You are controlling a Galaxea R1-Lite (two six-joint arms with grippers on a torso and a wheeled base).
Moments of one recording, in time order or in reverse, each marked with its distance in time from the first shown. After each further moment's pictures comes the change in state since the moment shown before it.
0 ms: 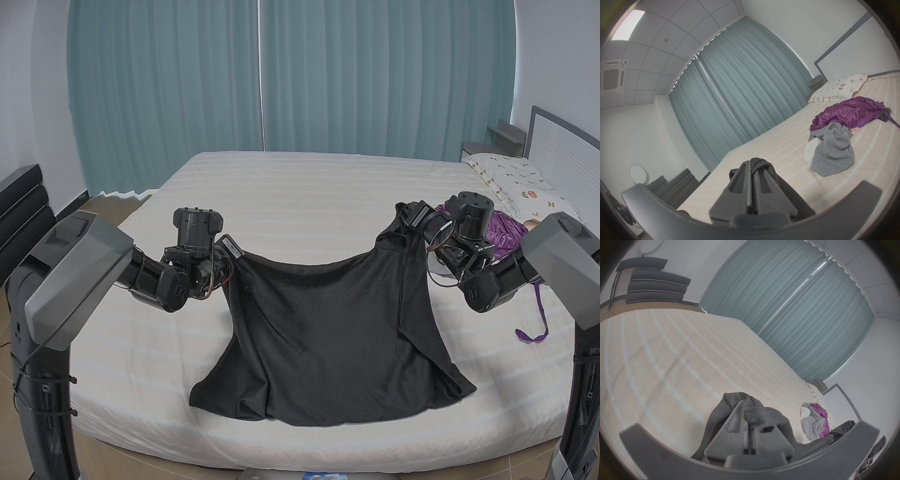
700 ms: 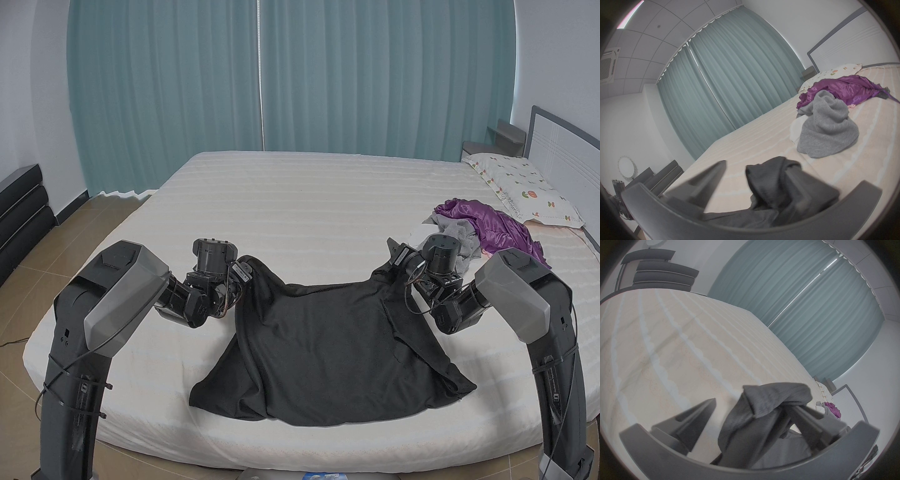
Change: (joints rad) left arm 0.021 0.251 -0.172 0.000 0.000 -0.053; right arm -0.027 0.335 -0.220 0.000 -0.019 -0.016
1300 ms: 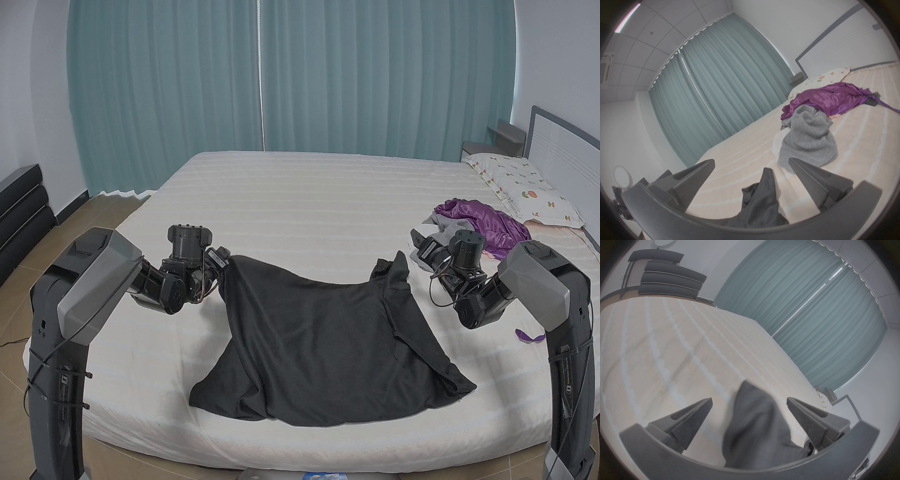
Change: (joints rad) left arm 0.072 -0.086 0.052 0.013 -0.001 -0.011; right arm -0.091 -0.073 0.115 -0.049 -0.008 0.037
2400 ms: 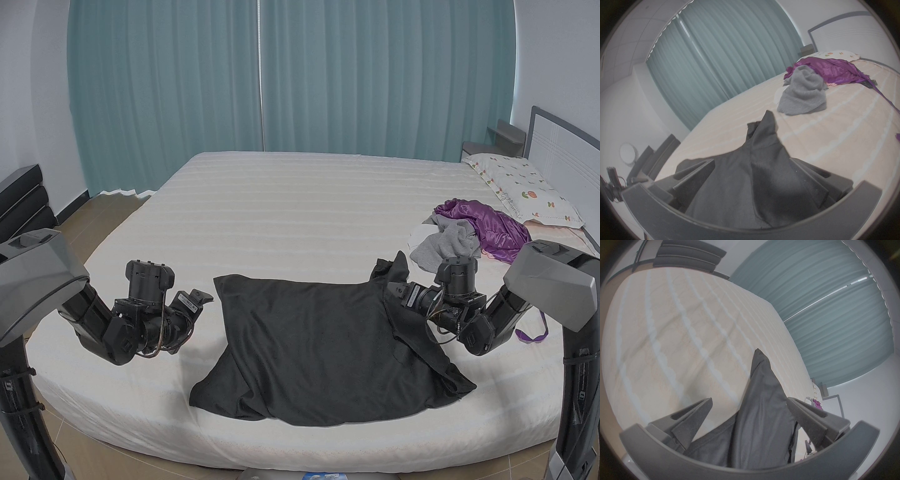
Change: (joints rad) left arm 0.000 -0.356 0.701 -0.182 -0.178 -0.191; right arm 0.112 -0.182 0.377 0.151 0.110 -0.048
